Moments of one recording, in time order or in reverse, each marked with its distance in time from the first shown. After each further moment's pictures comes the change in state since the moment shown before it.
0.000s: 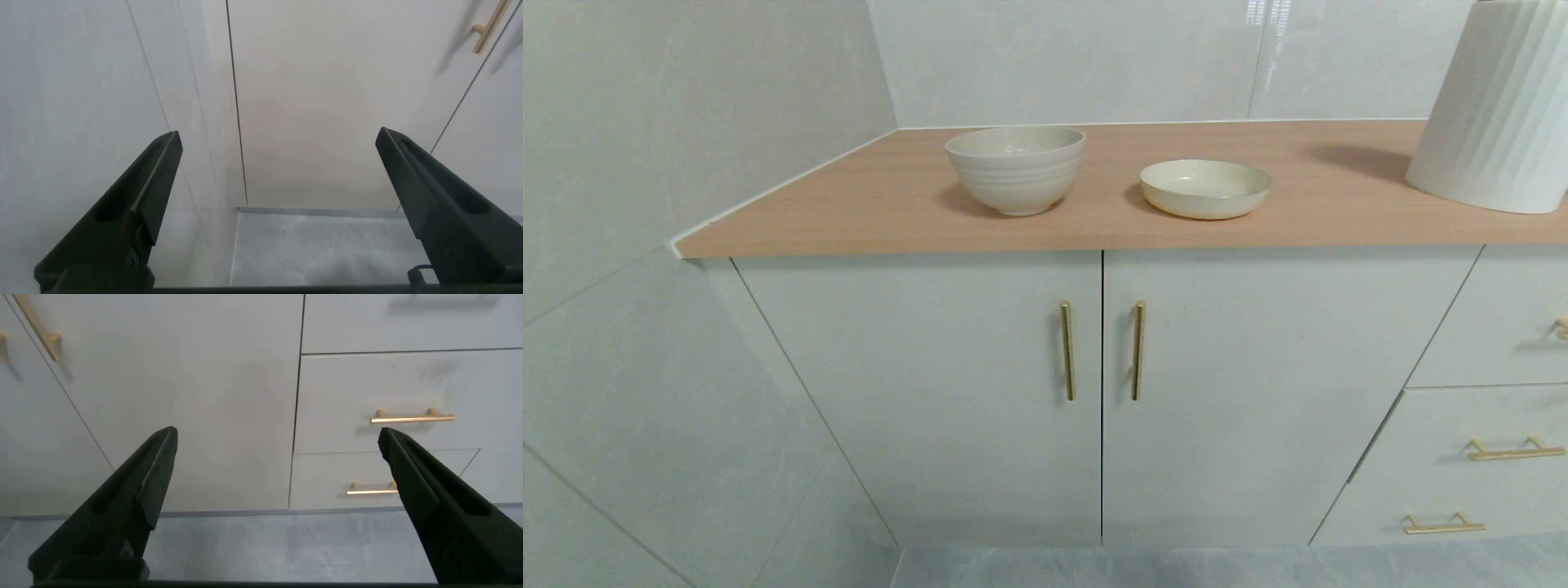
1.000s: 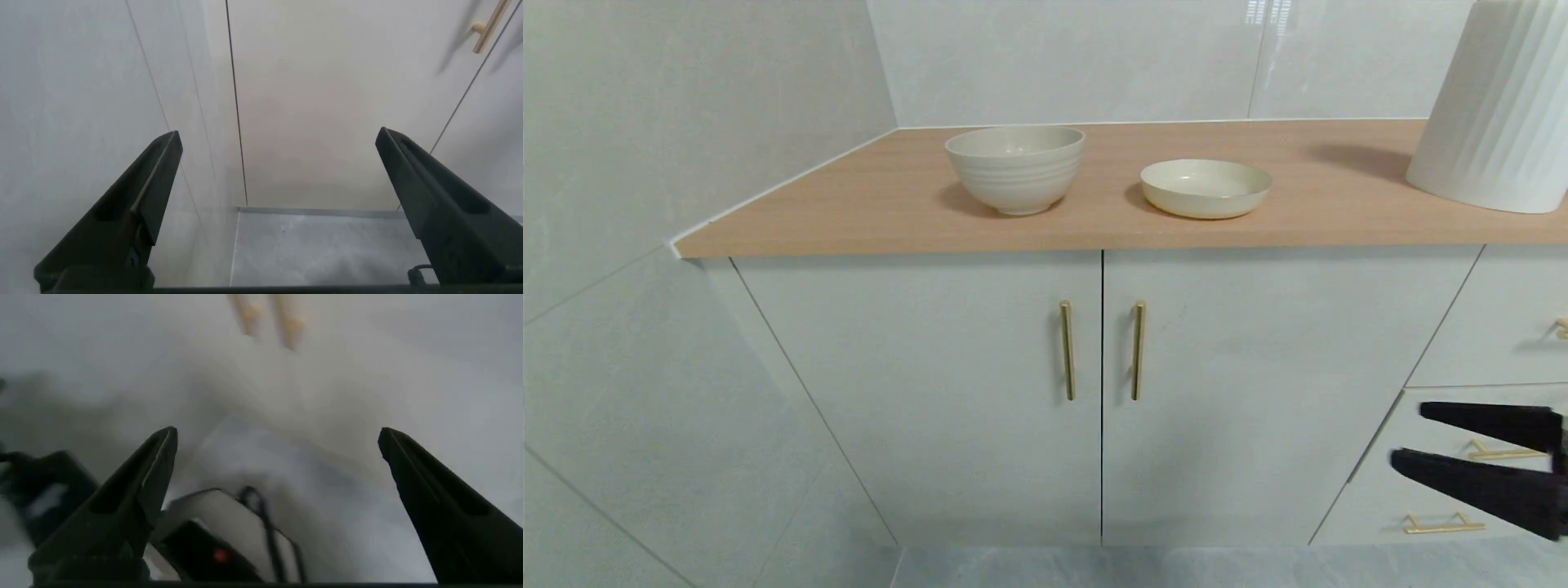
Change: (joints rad) left arm 0.000 0.000 0.000 0.000 0.000 0.000; right arm 0.325 1.080 -0.566 -0.183 0.465 0.103
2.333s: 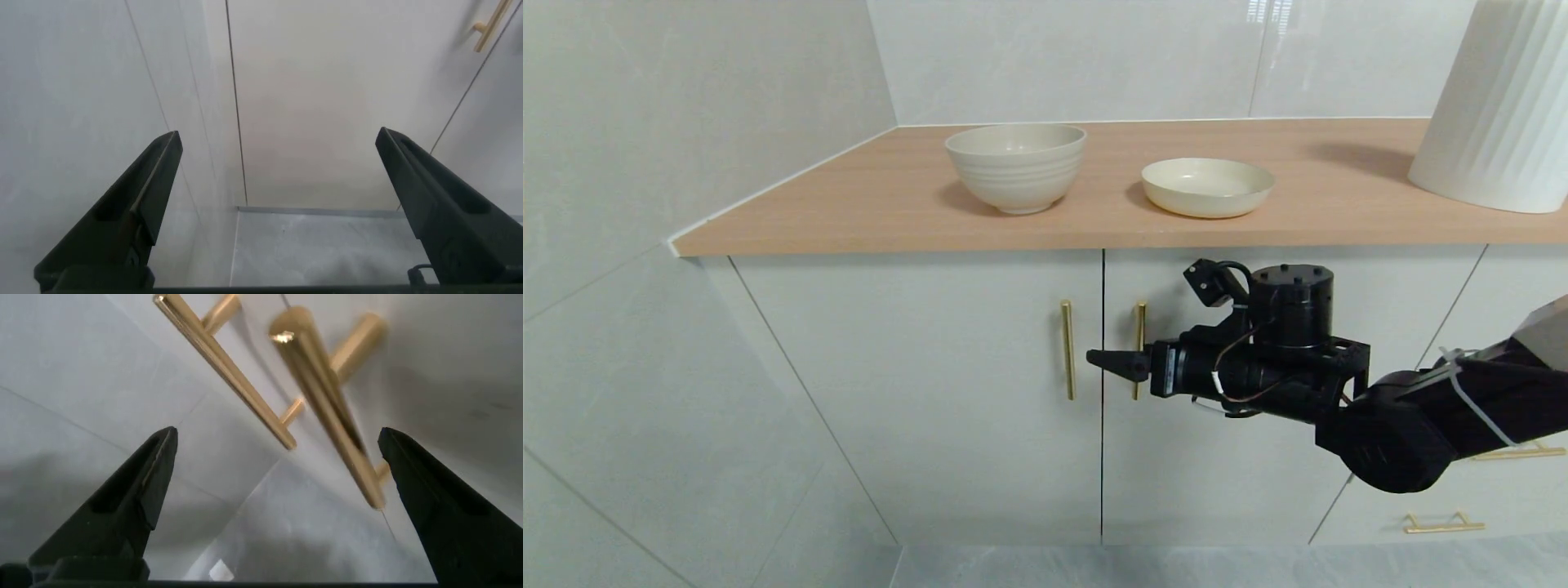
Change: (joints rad) left arm 0.000 0.000 0.000 0.000 0.000 0.000; right arm 0.270 0.906 -0.402 -0.638 -0.138 0.249
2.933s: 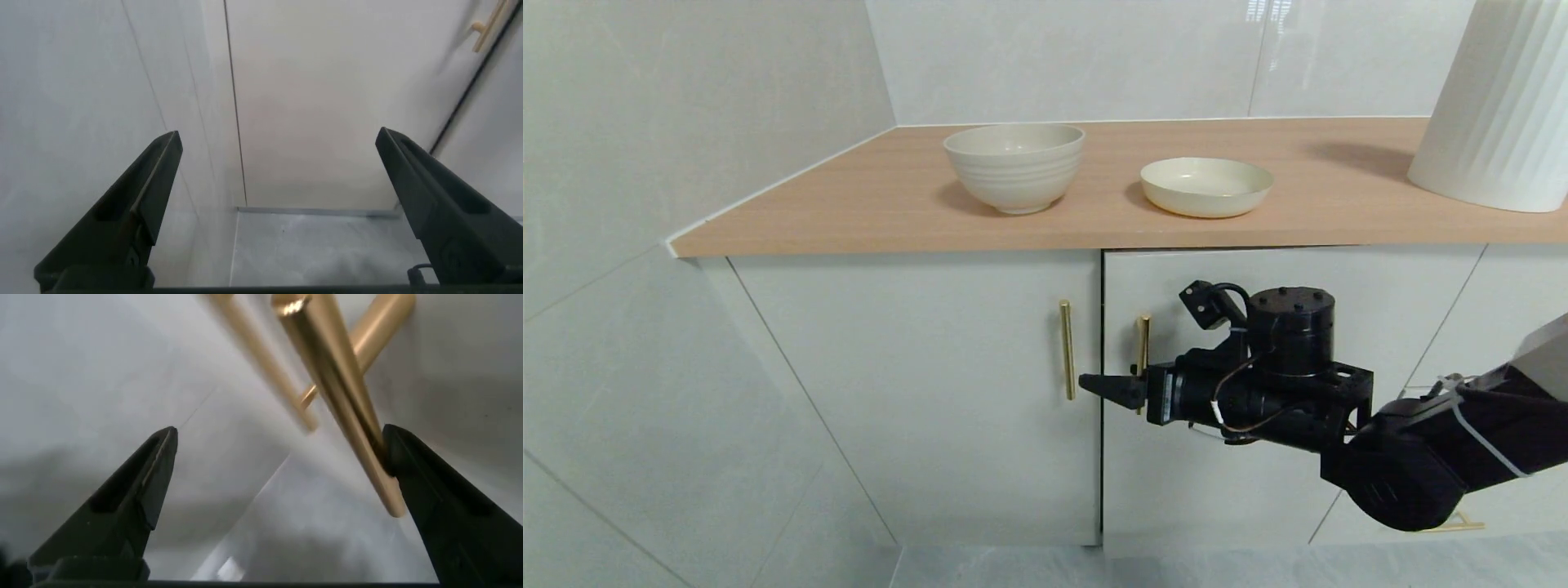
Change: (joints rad) left arm 0.000 0.000 0.000 0.000 0.000 0.000; right arm 0.058 -0.027 0.101 -0.057 0.046 0.041
